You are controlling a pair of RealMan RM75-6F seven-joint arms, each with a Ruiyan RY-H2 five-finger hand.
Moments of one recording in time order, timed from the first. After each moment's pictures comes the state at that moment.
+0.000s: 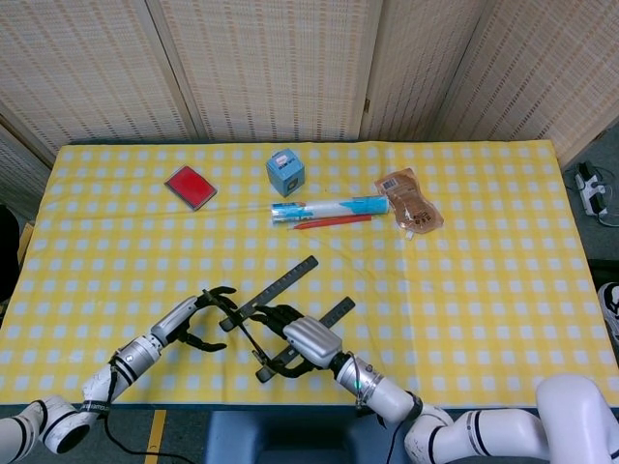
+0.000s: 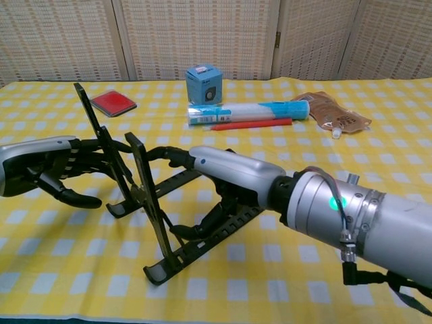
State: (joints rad) left arm -0.66 -1.40 0.06 -1.36 1.57 0.93 -1.04; right arm 0.76 -1.73 0.12 -1.61 -1.34 0.85 0.05
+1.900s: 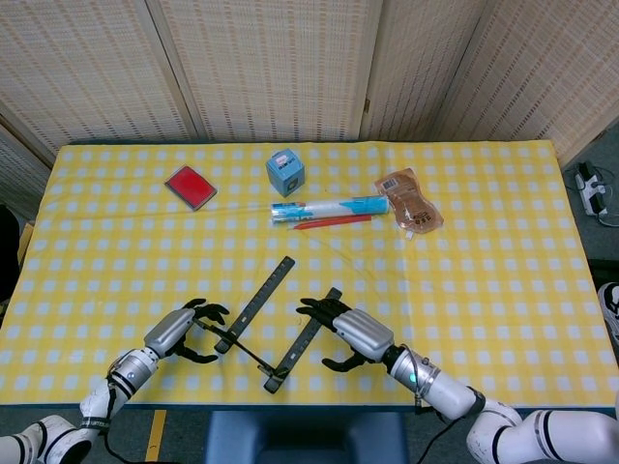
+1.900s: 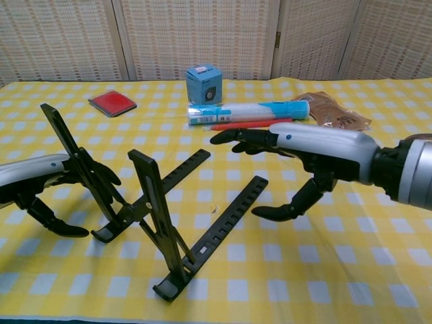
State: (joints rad) left arm -0.58 -1.43 0.06 -1.42 1.49 0.96 -0.56; right arm 0.71 -1.41 0.02 -1.74 -1.49 0.87 0.27
